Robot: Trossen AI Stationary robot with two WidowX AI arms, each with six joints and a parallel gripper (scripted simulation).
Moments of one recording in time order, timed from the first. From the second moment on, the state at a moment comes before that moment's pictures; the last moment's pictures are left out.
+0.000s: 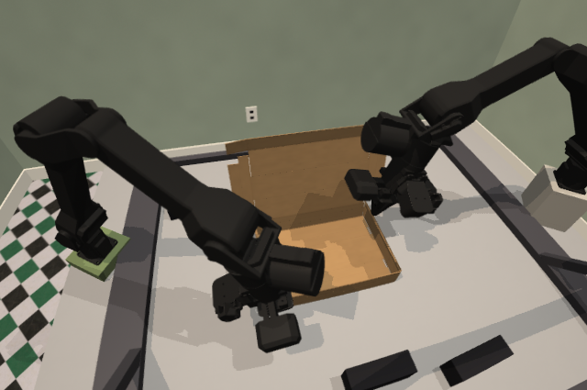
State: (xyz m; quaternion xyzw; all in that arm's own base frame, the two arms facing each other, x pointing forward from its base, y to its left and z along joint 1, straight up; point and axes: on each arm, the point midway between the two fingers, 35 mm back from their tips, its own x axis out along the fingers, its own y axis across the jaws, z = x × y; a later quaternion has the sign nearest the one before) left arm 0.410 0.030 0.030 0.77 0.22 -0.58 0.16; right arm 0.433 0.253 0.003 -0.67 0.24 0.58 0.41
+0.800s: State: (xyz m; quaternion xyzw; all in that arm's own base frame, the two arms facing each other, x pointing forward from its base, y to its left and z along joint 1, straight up) left arm 0.410 0.030 0.030 0.77 0.22 -0.58 0.16; right arm 0.446 0.261 -0.012 -0.67 0.24 0.57 0.41
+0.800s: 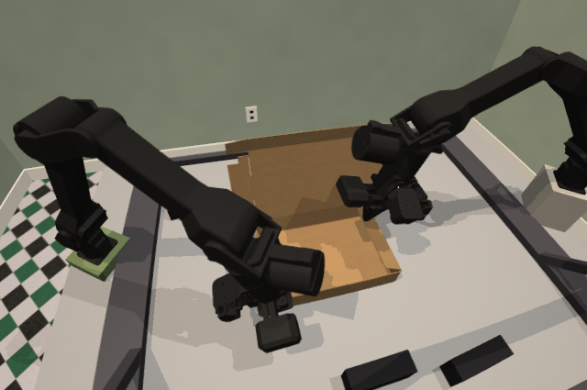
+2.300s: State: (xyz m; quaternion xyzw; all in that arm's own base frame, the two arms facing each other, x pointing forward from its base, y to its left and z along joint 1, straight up) left arm 0.410 0.030 0.030 0.77 0.22 -0.58 0.16; right arm 0.451 0.264 -0.045 -0.67 0.24 0.57 0.42
